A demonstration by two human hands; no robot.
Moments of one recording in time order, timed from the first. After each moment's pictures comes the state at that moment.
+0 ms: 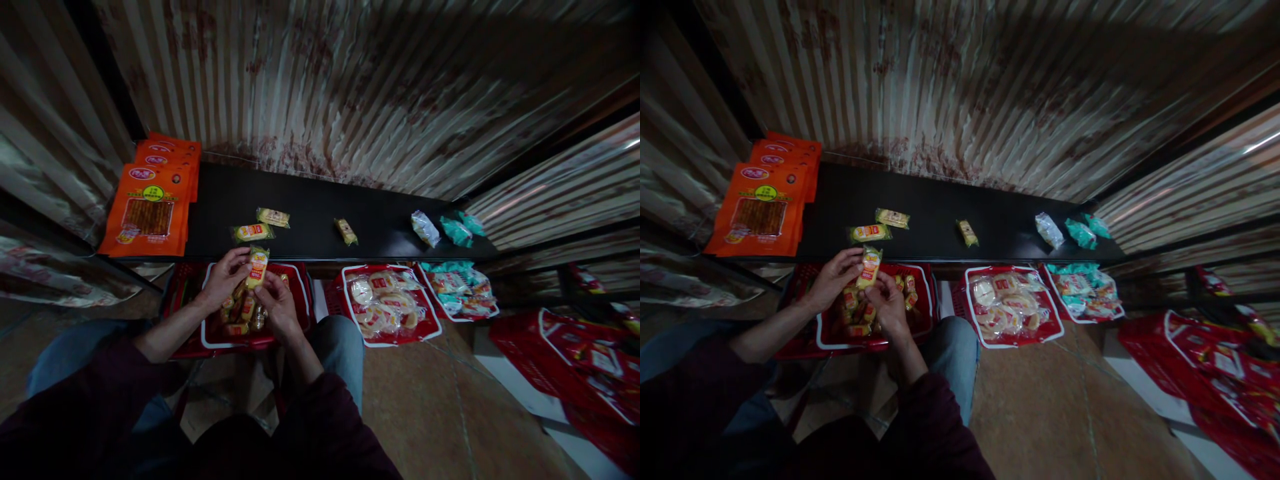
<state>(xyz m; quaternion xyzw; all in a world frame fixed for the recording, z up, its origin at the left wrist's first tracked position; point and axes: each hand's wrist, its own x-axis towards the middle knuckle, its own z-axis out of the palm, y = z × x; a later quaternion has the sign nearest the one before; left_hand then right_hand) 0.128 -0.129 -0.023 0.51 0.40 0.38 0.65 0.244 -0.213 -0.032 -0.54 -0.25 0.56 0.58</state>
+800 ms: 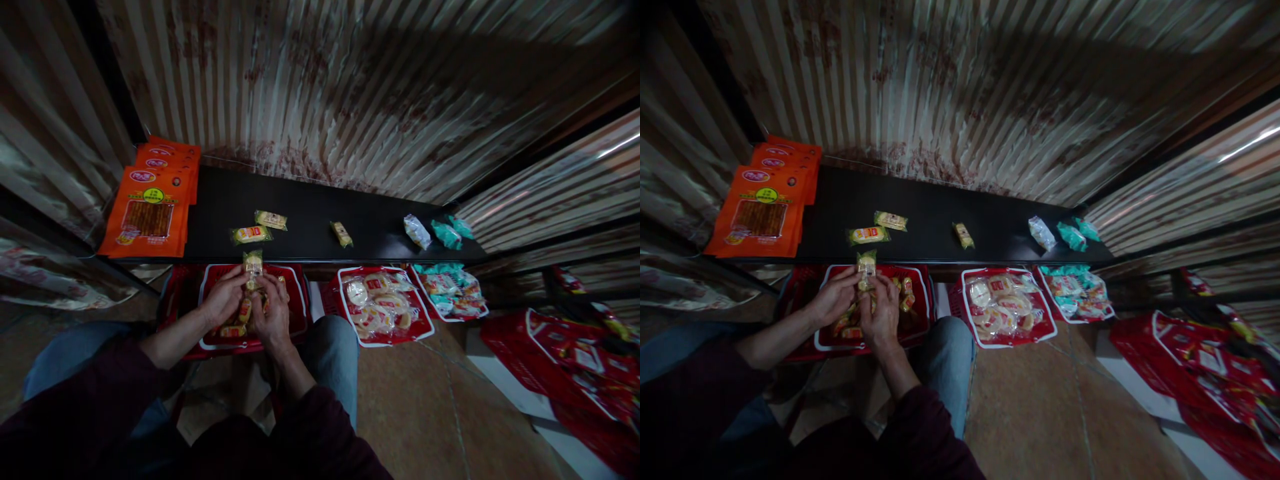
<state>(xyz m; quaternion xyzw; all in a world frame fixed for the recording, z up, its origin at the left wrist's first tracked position) 0.134 -0.154 -0.019 0.20 0.34 0.36 0.84 0.234 -0.231 -0.012 -0.68 -0.58 0.13 0.42</state>
